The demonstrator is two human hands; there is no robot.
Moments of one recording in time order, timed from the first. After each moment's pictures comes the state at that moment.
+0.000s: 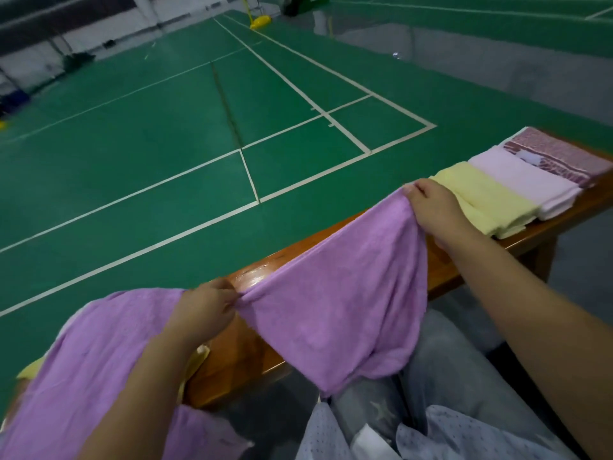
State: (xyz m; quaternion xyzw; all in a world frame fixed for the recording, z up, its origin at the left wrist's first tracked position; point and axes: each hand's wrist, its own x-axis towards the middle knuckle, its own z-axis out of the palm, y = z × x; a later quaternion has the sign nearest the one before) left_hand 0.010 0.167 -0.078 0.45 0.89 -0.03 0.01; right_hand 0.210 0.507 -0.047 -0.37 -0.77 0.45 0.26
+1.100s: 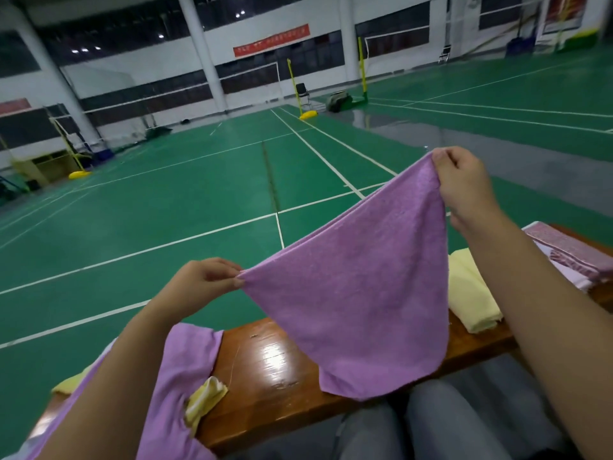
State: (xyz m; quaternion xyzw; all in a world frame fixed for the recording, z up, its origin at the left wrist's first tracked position) left_hand 0.039 0.161 0.072 0.40 0.85 0.33 0.05; right_hand 0.211 0.511 0.103 -0.24 -0.66 0.54 0.47
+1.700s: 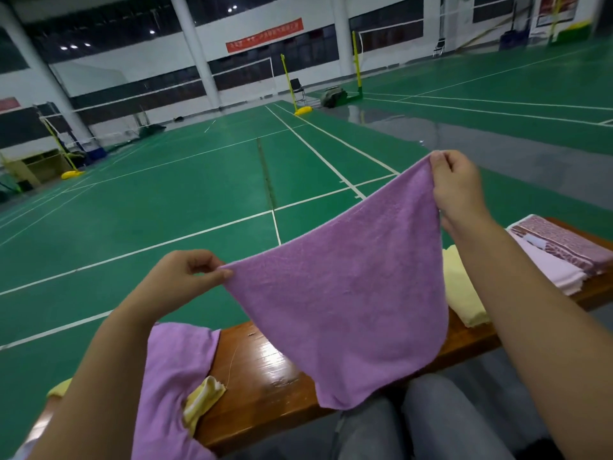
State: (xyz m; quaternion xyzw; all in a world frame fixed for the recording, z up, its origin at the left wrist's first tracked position) left_hand 0.050 0.155 0.093 0.38 0.88 0.29 -0.01; right_hand 0.206 0.511 0.089 -0.28 -0.65 0.54 0.46
